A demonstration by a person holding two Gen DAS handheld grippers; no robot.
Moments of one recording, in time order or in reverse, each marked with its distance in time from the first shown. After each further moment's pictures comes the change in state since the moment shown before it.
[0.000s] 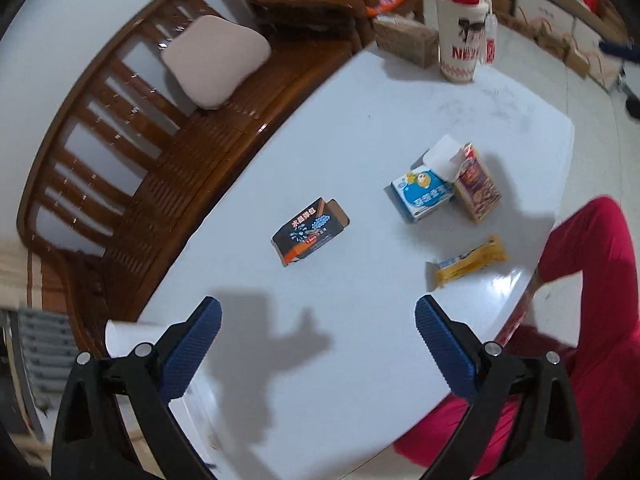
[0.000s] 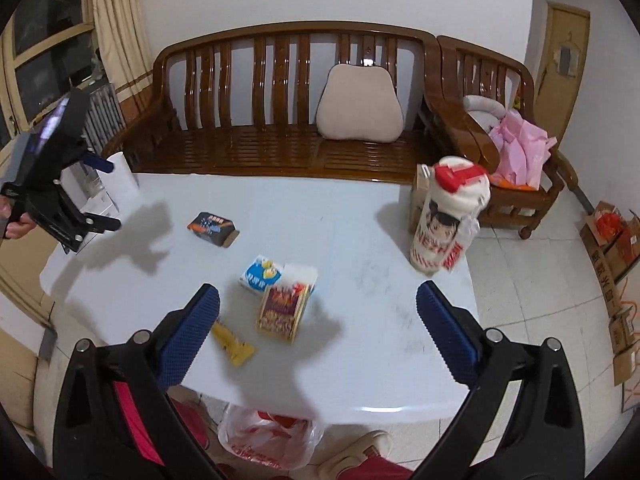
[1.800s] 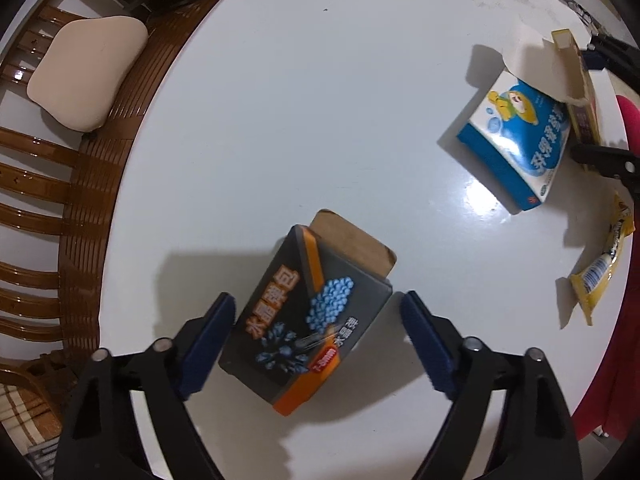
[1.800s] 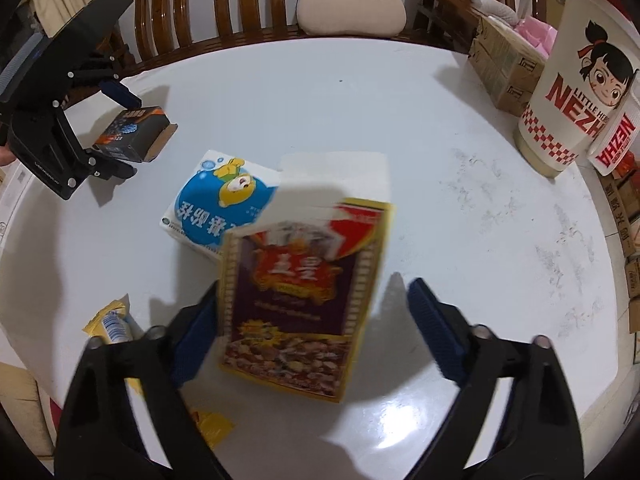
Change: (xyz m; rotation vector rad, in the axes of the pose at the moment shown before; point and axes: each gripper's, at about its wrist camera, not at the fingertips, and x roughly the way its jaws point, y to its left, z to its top) left arm 0.219 -0.002 0.049 0.327 0.113 -0.187; right arm 0.237 0.043 -0.077 0.113 0.289 -0.051
